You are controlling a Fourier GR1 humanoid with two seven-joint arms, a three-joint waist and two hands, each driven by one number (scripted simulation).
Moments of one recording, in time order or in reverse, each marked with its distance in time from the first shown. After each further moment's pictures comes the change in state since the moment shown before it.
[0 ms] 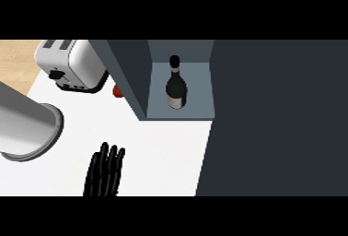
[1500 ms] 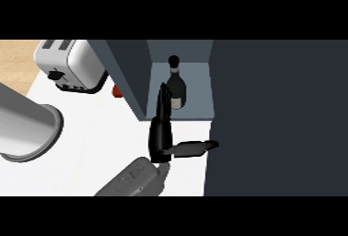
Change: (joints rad) left arm -0.575 -0.444 0.173 0.905 0.221 -0.050 -0.134; right arm -0.041 0.019 -0.057 -0.004 0.034 -0.121 -0.046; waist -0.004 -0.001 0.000
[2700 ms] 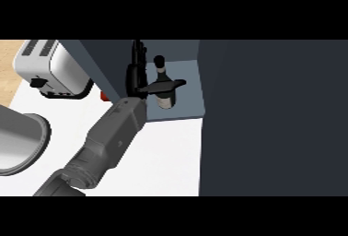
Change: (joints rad) left arm -0.549 -0.006 0.630 0.869 -0.160 -0.453 -0.111; right arm -0.034 0.039 0.071 0.016 -0.014 0.012 0.006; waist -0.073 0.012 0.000
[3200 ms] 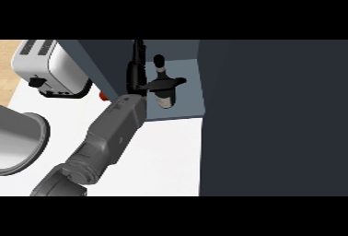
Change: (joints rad) left arm -0.055 -0.001 0.089 0.080 -0.122 0.039 -0.001; right arm 0.016 -0.002 0.000 -0.001 -0.002 0.013 -0.013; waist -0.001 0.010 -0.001
